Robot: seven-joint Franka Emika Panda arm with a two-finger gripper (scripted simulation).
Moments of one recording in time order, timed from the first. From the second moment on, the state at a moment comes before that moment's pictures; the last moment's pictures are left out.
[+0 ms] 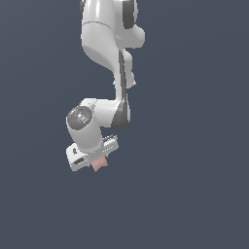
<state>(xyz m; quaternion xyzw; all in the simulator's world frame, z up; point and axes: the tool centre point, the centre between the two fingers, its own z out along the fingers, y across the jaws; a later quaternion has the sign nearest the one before) 0.077 -0.119 0.071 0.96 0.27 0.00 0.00</state>
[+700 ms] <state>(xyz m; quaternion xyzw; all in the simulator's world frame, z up) 0.123 -0.176 0.085 0.96 0.27 0.00 0.00</state>
